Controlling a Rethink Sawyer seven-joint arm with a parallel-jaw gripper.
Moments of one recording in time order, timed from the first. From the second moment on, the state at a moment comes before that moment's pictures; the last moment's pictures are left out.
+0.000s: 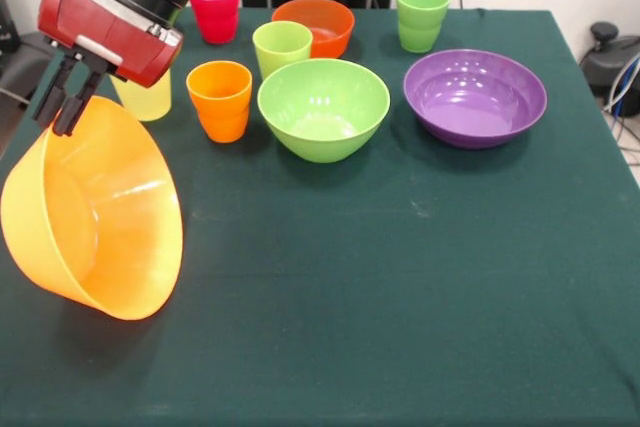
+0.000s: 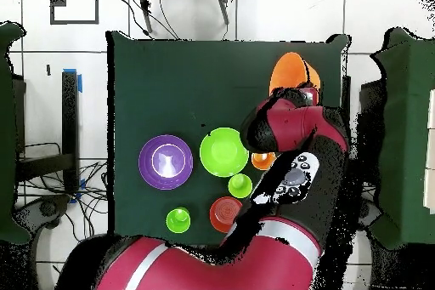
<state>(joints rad) -0.12 -0.38 -0.45 1.26 -0.42 0.09 1.92</state>
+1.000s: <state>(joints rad) -0.10 -0.38 -0.48 1.23 -0.37 0.09 1.92</state>
